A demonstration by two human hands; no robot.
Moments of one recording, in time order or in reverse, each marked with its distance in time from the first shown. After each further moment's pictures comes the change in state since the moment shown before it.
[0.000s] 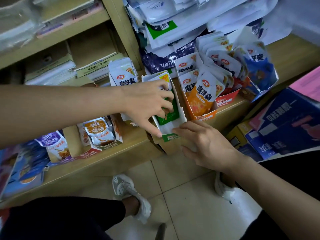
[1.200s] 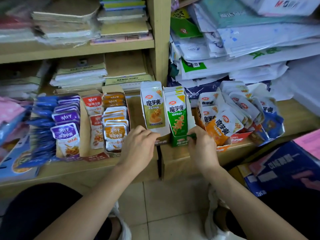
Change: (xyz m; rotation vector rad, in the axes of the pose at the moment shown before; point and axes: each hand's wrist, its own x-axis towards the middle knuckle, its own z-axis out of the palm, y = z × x) left_hand -0.025 0.137 0.069 -0.400 0.641 -1.342; right_hand 0.077 -0.013 0.029 0.148 0.287 0.506
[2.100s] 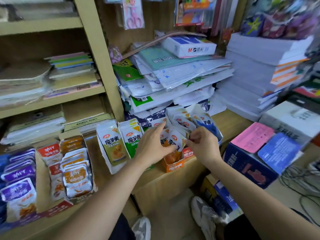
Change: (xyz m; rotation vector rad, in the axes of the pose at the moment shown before) left_hand 0.121 0.133 -0.007 -0.380 -0.341 -0.090; right_hand 0.012 0.043 -0.133 0.121 0.246 0.244
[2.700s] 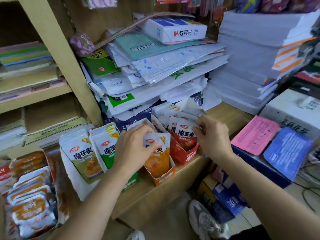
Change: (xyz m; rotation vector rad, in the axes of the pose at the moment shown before) left_hand 0.046 -0.020 0.022 0.061 0.241 0.136; right_hand 0.070 0.051 -0.010 -0.211 0.184 -0.230
